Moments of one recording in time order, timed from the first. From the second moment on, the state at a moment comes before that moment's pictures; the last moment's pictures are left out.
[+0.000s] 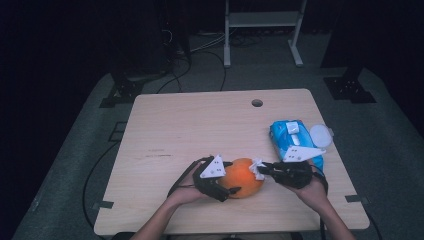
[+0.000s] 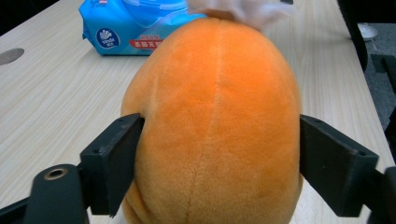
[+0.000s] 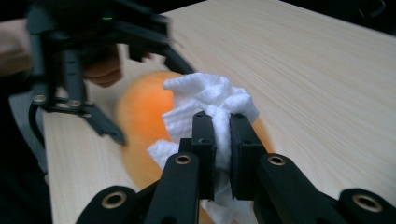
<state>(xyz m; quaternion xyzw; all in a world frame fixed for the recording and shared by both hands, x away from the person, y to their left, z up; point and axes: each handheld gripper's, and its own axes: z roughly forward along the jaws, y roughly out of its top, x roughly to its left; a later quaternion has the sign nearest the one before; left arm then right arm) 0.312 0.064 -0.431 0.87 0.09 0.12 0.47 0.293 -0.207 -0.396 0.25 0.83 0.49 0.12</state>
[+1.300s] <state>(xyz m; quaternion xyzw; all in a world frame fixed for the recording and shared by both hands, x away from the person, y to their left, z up) 0.318 0.062 -0.428 0.87 0.12 0.08 0.48 0.277 -0.169 -0.383 0.19 0.85 0.46 0.14</state>
